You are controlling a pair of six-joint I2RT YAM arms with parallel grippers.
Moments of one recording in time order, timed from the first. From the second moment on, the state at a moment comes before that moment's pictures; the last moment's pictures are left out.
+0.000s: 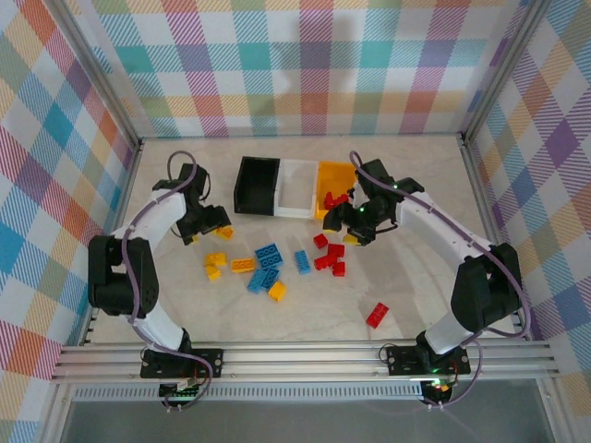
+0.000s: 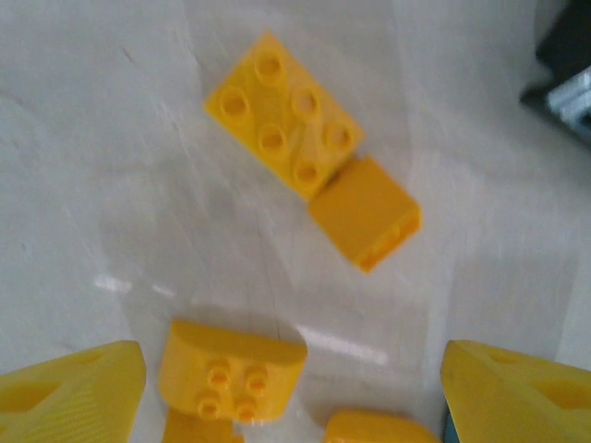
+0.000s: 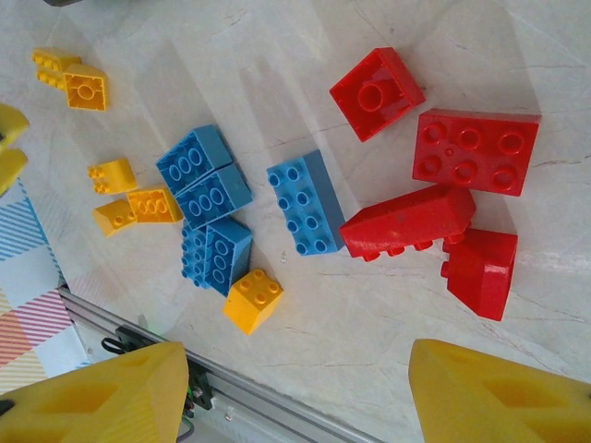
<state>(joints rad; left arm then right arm) -0.08 1.68 1.24 -0.91 0.04 -0.55 0.46 1.56 1.27 -0.90 -0.50 0.67</state>
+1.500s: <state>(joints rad) 0.00 2.05 1.48 -0.95 0.03 -0.62 0.46 1.76 1.44 -0.92 -0.55 0.67</state>
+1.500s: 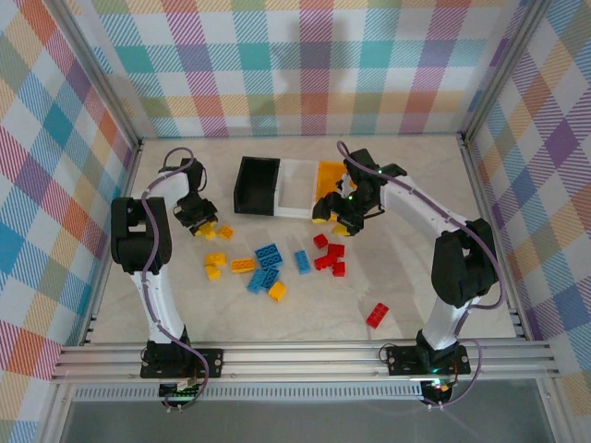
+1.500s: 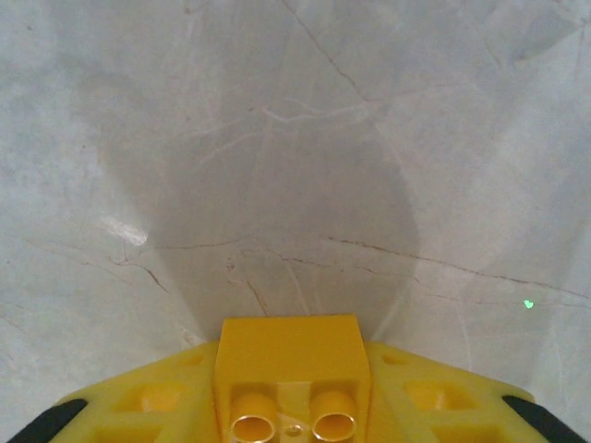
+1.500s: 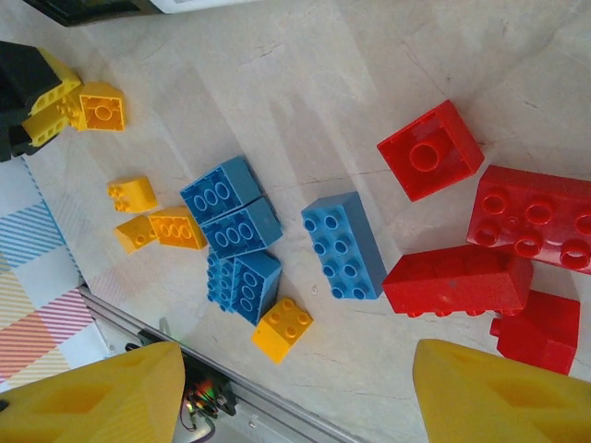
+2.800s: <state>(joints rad) -0.25 2.34 2.20 -0.99 0.16 -0.54 0.37 1.63 1.38 -0.97 -0.50 0.62</state>
